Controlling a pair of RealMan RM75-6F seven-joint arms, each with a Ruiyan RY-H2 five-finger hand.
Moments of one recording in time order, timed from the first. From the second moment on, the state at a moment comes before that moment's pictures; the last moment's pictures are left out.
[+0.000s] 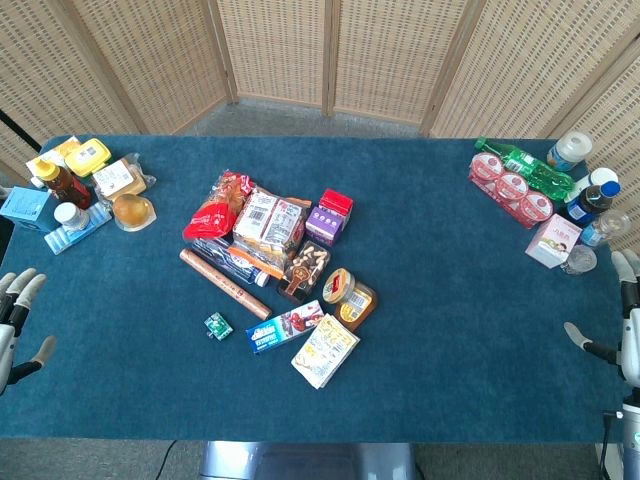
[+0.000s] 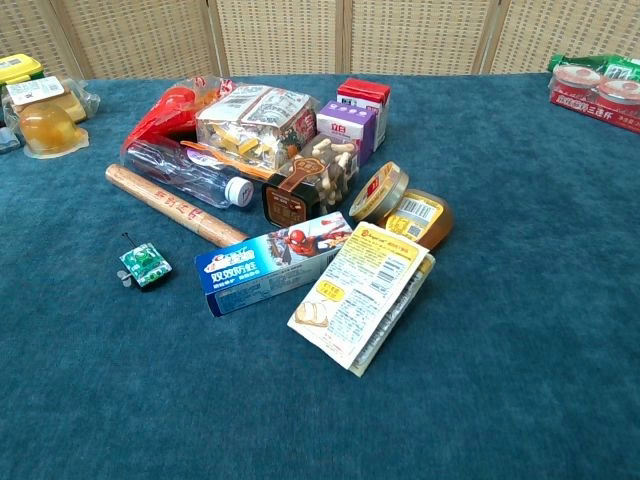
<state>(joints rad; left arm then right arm) -0.08 -1.01 0.01 -1.73 1.55 1.57 0.09 0.07 -1.09 0.20 -1.69 -1.39 1.60 -0.01</state>
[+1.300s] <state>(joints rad) -0.44 -1.17 -0.04 -1.77 1.51 1.04 0.58 0.06 -1.05 0.20 -1.72 -1.42 1.59 0.06</state>
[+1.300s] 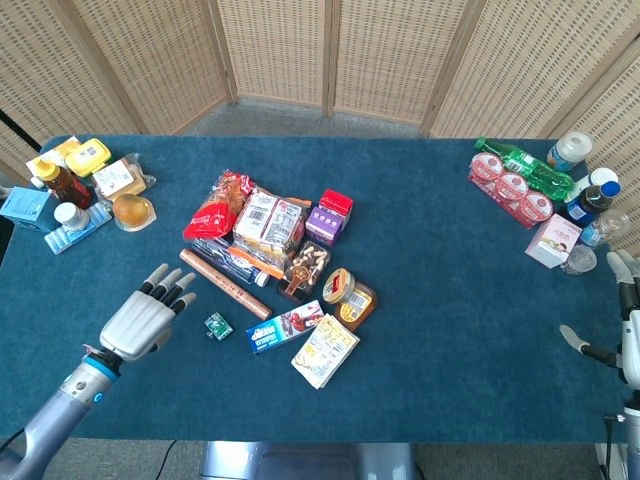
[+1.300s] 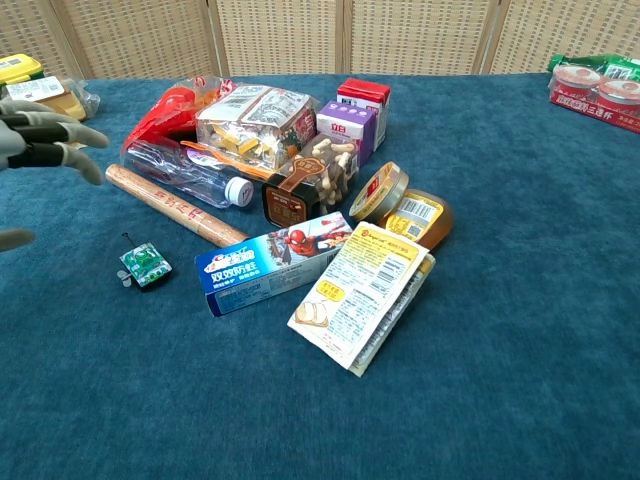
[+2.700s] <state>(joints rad) -0.58 -1.35 -0.01 -1.65 1.45 0.92 0.75 0.05 -1.03 0.21 -1.74 -1.41 1.60 0.12</state>
